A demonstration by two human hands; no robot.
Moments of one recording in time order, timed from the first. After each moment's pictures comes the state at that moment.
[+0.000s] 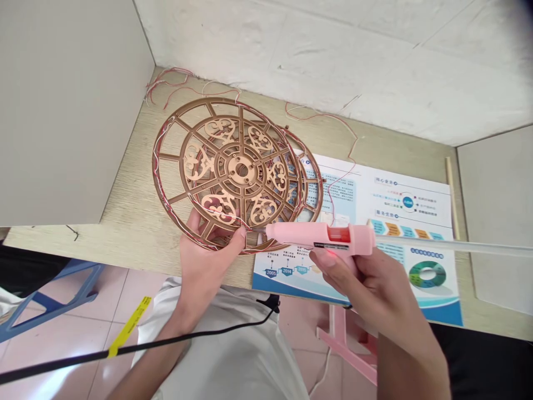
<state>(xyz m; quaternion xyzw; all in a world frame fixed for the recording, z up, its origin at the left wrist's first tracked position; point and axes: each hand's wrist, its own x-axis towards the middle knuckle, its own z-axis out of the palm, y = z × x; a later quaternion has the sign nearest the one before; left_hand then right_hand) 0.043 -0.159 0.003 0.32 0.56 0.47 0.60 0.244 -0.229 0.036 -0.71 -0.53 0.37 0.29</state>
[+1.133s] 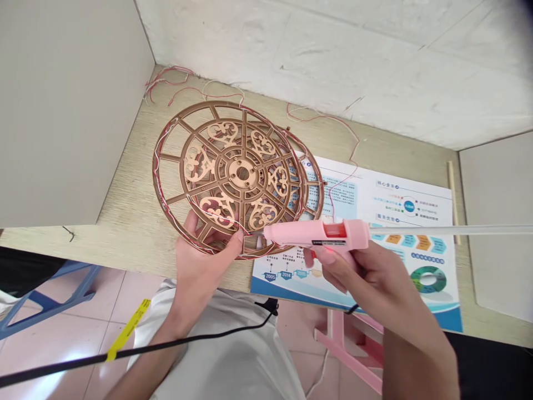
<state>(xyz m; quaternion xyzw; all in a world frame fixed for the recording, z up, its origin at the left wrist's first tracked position) 0.039 -0.157 0.001 0.34 0.57 0.45 0.59 0.249 -0.209 0.042 -0.67 -0.56 0.40 0.28</state>
